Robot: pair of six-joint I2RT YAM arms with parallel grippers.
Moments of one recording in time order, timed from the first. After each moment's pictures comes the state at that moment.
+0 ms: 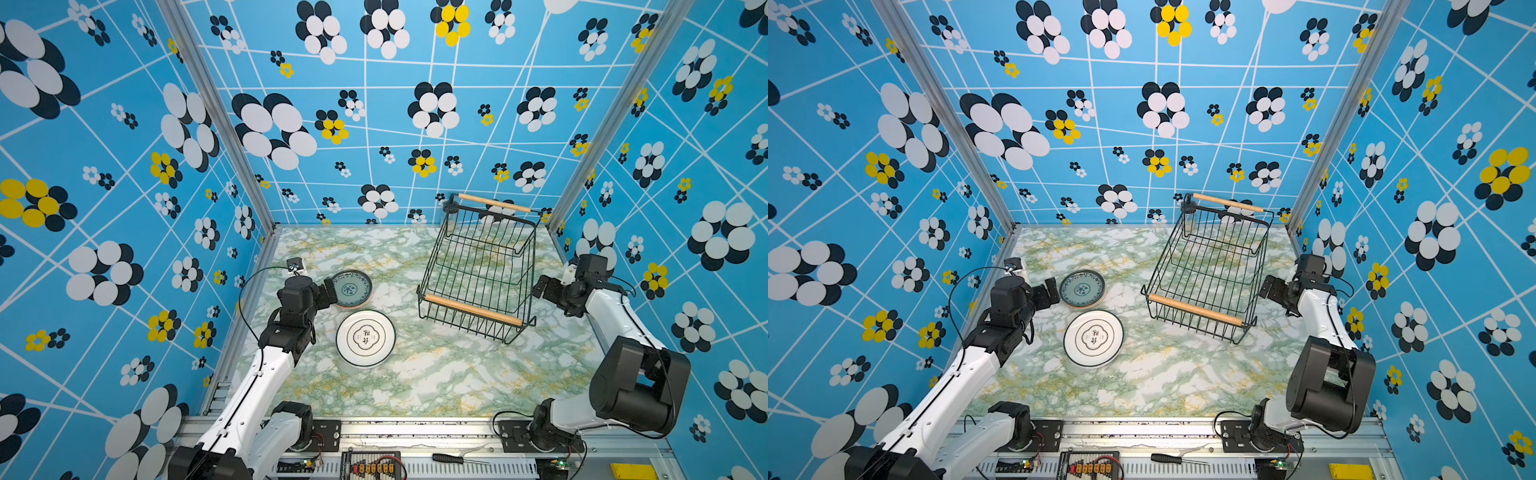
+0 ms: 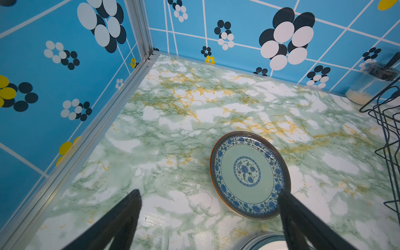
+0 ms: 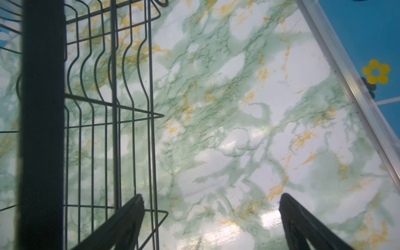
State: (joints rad) left arm -0.15 0.97 0.66 -0.16 -0.24 -0.26; right arm -0.33 1.47 1.03 -0.58 -0.15 0.13
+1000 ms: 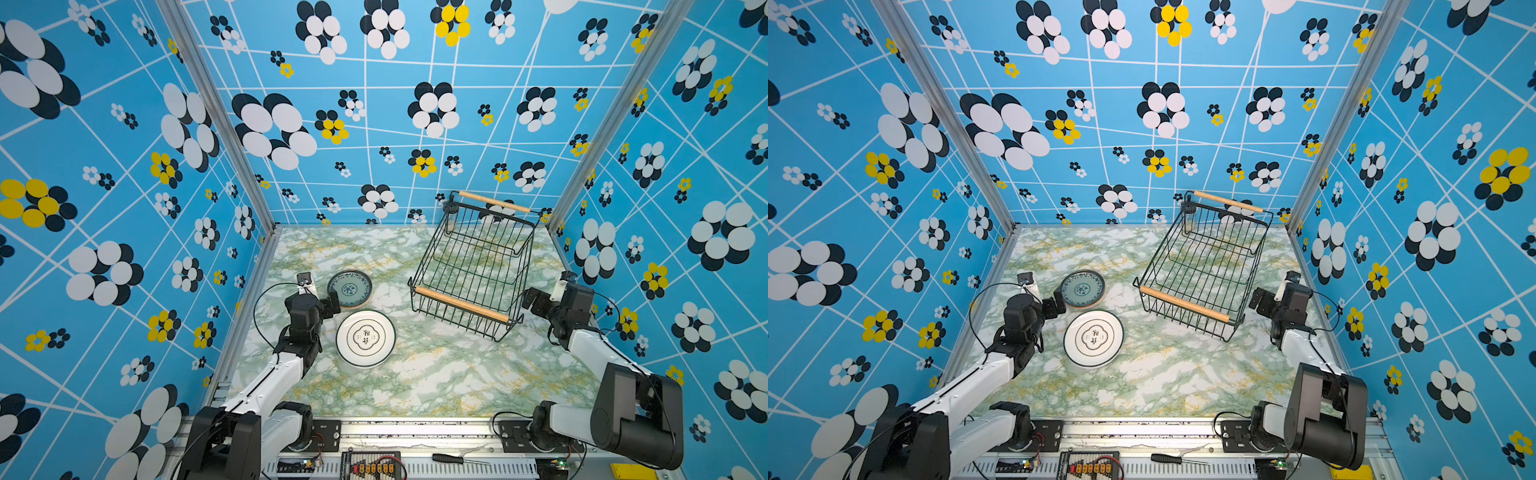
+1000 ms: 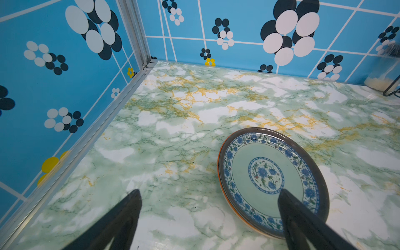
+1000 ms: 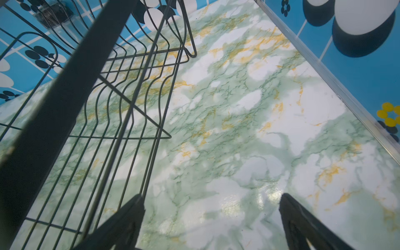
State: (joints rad) left arm -0.14 1.10 0.38 0.36 -0.26 -0.14; right arm -0.27 1.30 0.54 0.13 -0.10 0.18
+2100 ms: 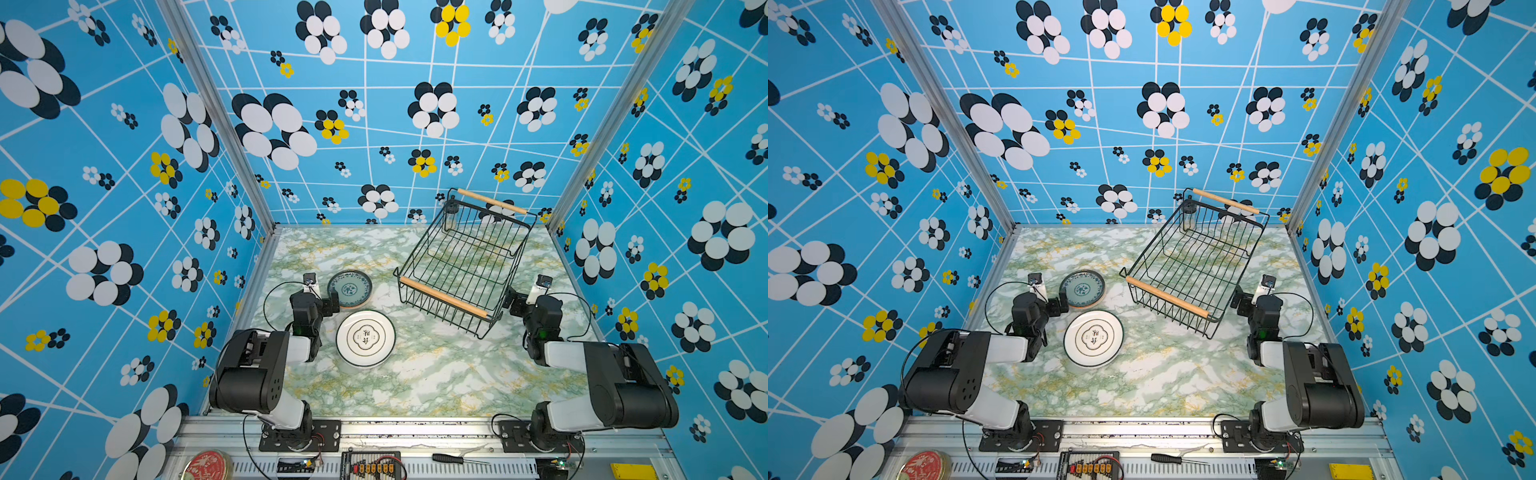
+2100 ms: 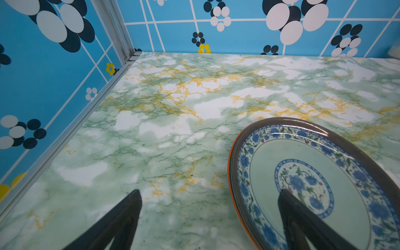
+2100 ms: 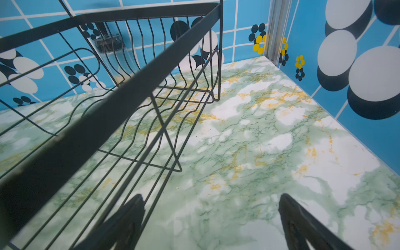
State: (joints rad) left arm -0.04 1.54 0.36 0.84 -0.11 -0.03; right arm -0.03 1.48 0.31 0.85 0.14 0.13
